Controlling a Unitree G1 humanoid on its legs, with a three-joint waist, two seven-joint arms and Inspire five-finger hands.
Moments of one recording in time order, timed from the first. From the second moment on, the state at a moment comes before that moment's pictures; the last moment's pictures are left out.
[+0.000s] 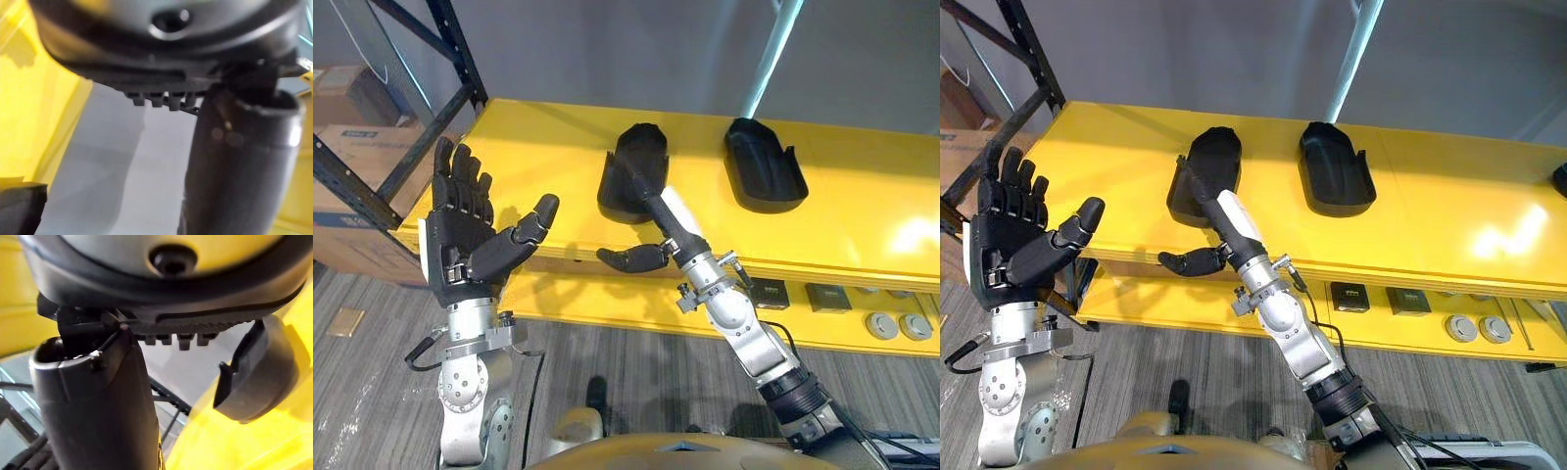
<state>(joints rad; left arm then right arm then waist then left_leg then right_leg) 0.31 0.09 0.07 -0.46 -0.35 -0.31 0.07 -0.22 -0.24 0.40 0.02 -0.39 -0.22 -0.09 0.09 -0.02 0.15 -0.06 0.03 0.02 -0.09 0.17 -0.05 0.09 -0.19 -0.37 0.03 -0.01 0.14</state>
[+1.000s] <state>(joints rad) 0.33 0.08 0.02 -0.46 -0.43 -0.31 0.05 -0.41 -0.23 0.36 0.26 -0.62 -0.04 -0.43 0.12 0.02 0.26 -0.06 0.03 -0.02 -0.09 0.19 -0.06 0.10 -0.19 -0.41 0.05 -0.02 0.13</state>
